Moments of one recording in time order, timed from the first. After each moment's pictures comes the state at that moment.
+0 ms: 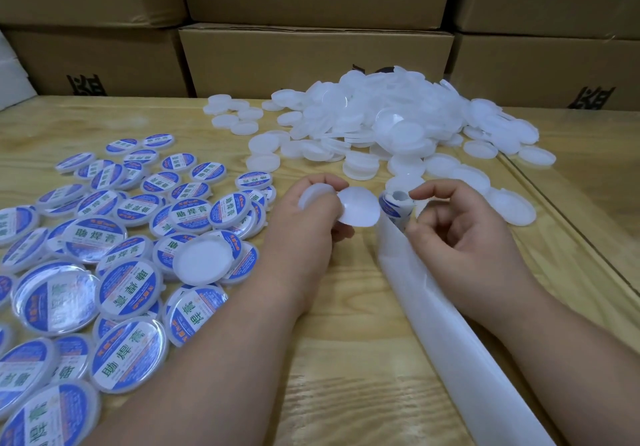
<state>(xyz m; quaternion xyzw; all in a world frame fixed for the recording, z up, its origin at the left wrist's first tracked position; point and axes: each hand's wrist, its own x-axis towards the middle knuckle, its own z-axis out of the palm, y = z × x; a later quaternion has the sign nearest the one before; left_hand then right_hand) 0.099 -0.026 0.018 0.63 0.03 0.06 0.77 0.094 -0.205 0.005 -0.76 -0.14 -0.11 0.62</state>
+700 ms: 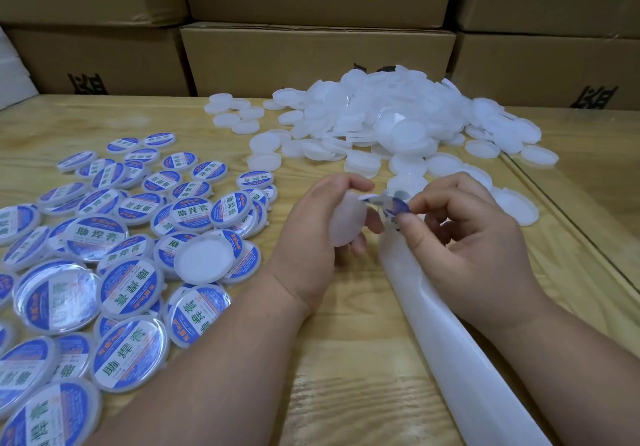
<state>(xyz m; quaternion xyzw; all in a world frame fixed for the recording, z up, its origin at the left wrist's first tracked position) 0.094 -0.029 0.018 0.62 -0.09 0.01 0.78 0.090 -0.195 0.010 -0.79 -0.20 -0.26 0.52</state>
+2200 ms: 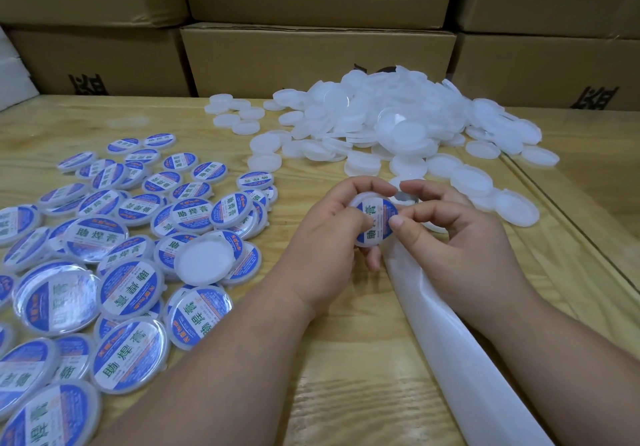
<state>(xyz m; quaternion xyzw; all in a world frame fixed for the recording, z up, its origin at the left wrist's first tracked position) 0.095 -0.033 0.020 0.63 -0.11 -0.05 0.77 0.090 -0.192 0.011 -0.80 -0.10 -0.14 0.58</state>
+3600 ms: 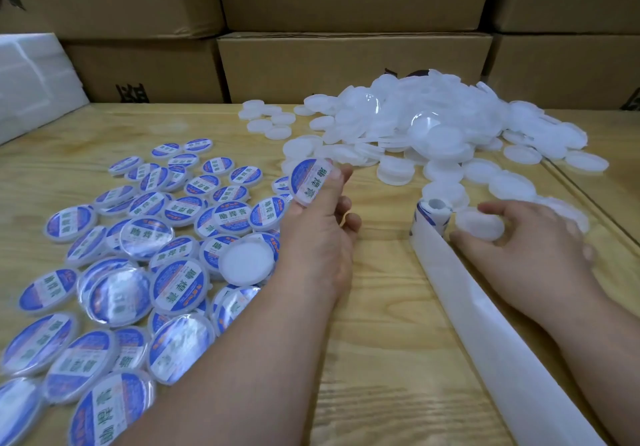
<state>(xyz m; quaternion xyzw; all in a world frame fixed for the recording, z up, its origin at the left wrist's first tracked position) 0.117 -0.014 0.018 0.37 0.11 0.09 0.92 0.106 -0.215 0.013 -0.96 0.13 -0.10 0.23</state>
